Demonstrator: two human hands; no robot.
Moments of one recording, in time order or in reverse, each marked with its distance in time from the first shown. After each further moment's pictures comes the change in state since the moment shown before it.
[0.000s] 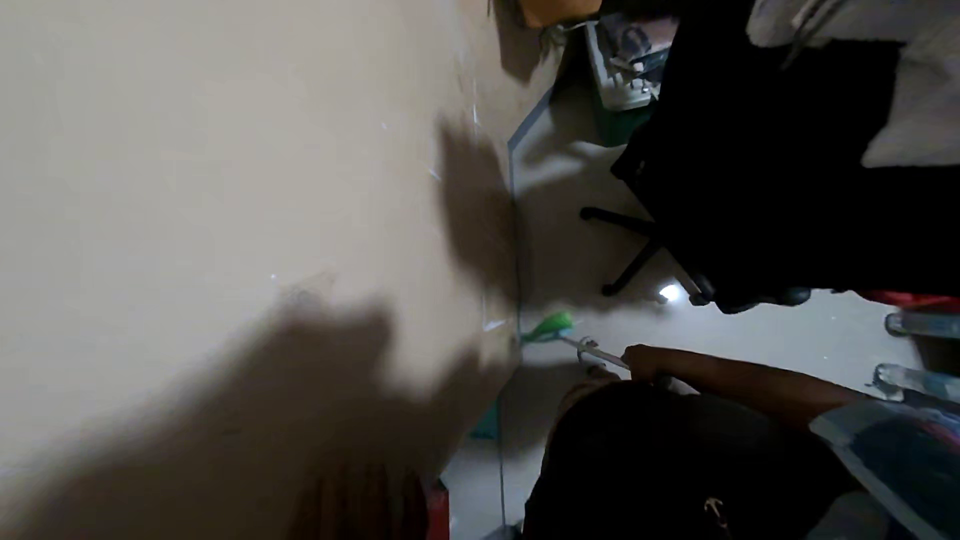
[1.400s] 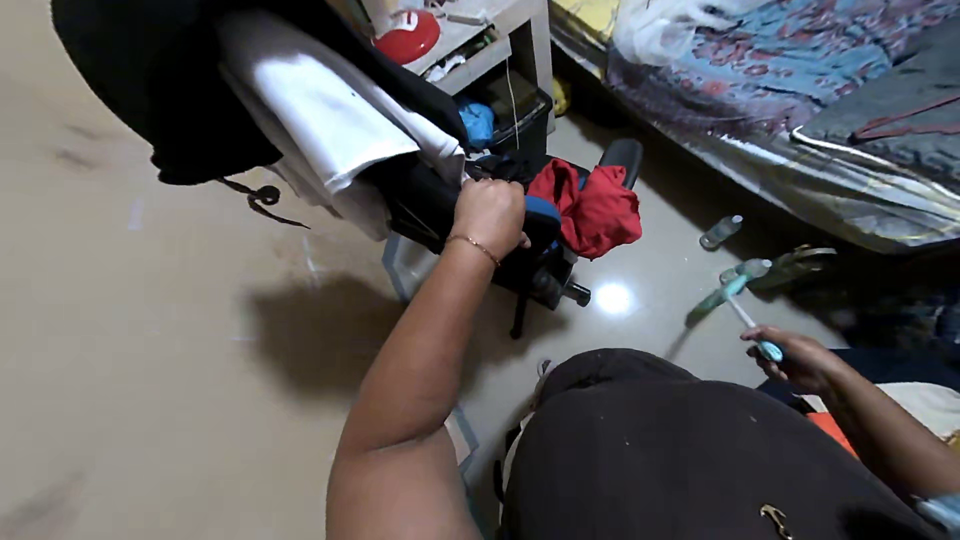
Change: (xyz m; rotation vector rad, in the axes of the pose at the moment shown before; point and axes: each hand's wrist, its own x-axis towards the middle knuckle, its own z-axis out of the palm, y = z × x) left_hand 0.246 0.529 -0.130 -0.158 -0.535 0.985; right_hand -0.282 0.373 0.341 2.036 1.133 0.018
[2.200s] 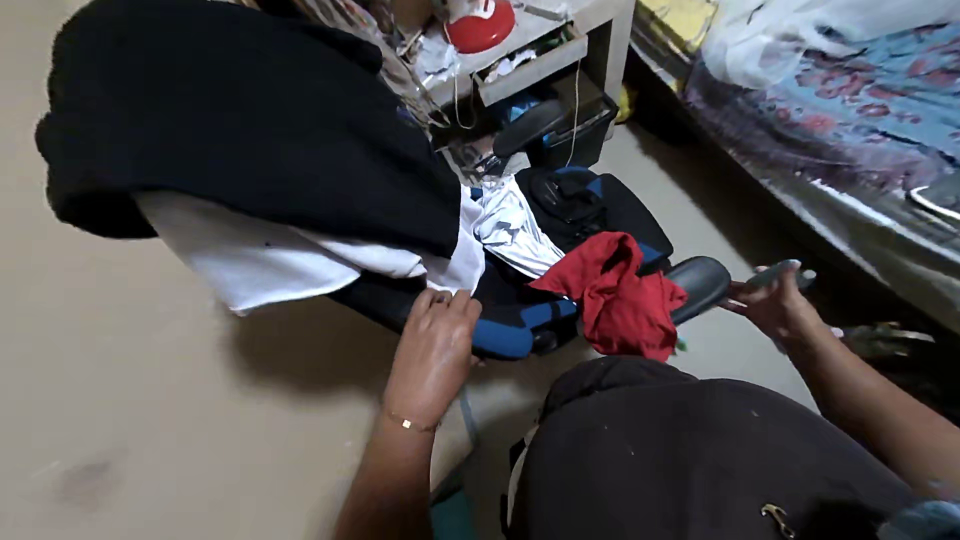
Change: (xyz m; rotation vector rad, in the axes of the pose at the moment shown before) left_hand -0.110 -0.099 0.088 -0.133 0.219 -0.087; right_hand 0.122 -0.160 0.133 0.198 -0.127 -0.348
